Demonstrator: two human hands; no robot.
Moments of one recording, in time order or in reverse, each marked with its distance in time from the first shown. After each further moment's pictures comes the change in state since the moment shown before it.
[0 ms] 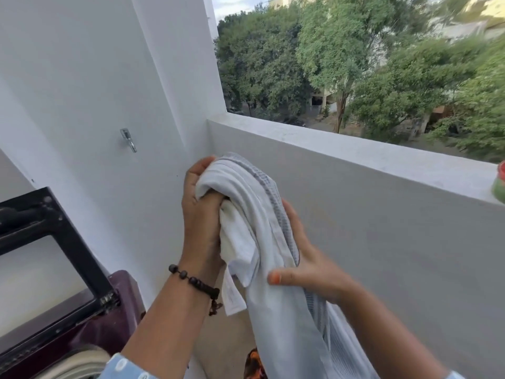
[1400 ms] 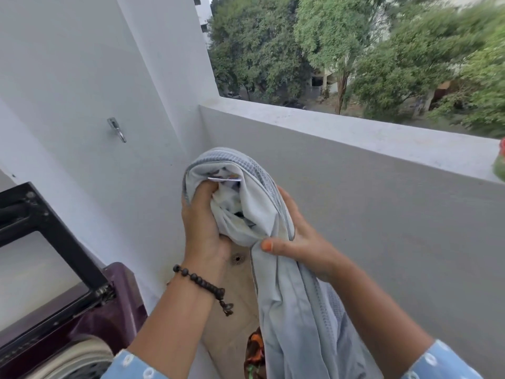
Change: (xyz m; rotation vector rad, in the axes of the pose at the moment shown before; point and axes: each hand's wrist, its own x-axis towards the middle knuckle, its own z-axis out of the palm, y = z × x) left_hand -0.004 -0.041 0.017 -0.459 0.078 -0.381; right_hand 0.004 0.005 -0.022 0.090 0.080 0.029
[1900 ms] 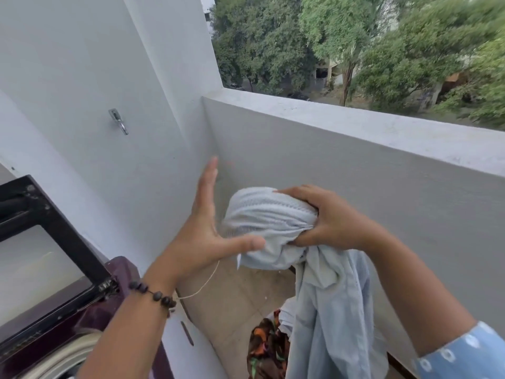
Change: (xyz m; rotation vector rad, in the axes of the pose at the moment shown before) left_hand -0.008 0.032 -0.044 1.192 -0.548 0.103; right_hand 0.021 -0.020 -0.045 -0.676 -0.035 -0.102
